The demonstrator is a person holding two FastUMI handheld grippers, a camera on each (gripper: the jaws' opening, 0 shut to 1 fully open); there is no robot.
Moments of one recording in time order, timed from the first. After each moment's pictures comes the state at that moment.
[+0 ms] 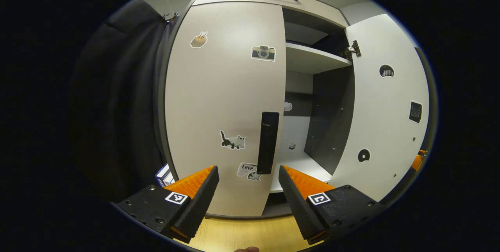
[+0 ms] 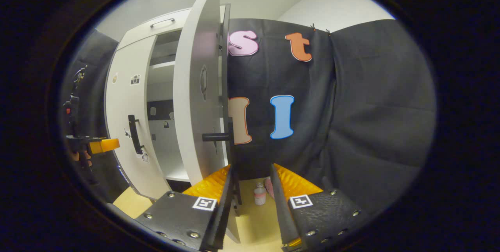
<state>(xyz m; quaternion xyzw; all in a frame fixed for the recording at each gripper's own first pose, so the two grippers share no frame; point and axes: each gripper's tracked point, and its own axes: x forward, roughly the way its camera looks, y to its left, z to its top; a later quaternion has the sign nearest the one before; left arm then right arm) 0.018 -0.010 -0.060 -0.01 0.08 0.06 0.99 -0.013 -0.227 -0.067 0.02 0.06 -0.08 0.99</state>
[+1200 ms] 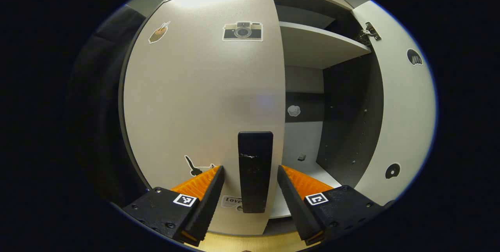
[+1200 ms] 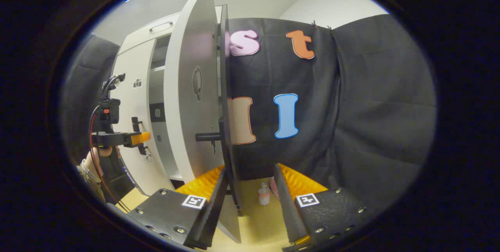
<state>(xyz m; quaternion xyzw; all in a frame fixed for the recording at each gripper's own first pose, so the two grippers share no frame) 0.118 -0.012 -0.063 0.02 0.06 0.10 0.99 -0.009 -0.234 -0.068 0.03 0.06 -0.05 1.00</state>
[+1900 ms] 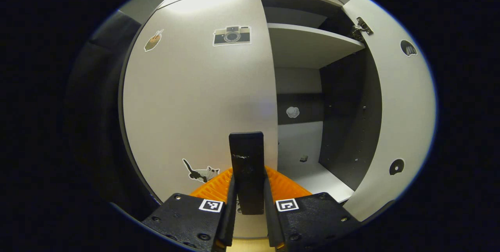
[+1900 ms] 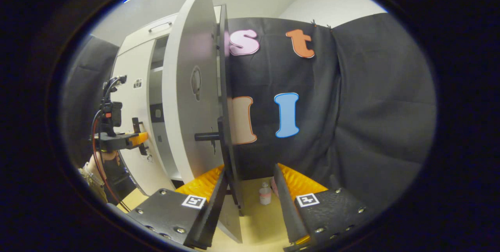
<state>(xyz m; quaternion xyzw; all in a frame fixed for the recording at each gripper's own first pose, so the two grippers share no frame) 0.121 -0.019 -0.061 0.05 0.05 0.10 0.99 -0.008 -0.233 -0.069 0.04 0.07 -0.05 1.00</state>
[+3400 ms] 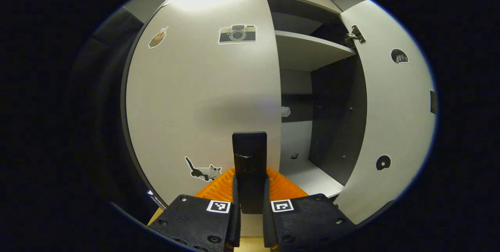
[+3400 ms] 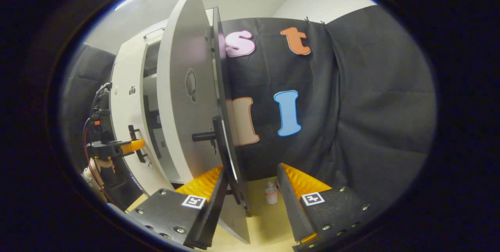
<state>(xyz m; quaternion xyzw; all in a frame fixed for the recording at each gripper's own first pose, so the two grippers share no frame) 0.100 -0.020 -0.062 0.04 0.05 0.05 1.00 -0.007 -0.235 -0.073 0.07 0.07 -0.05 0.99</state>
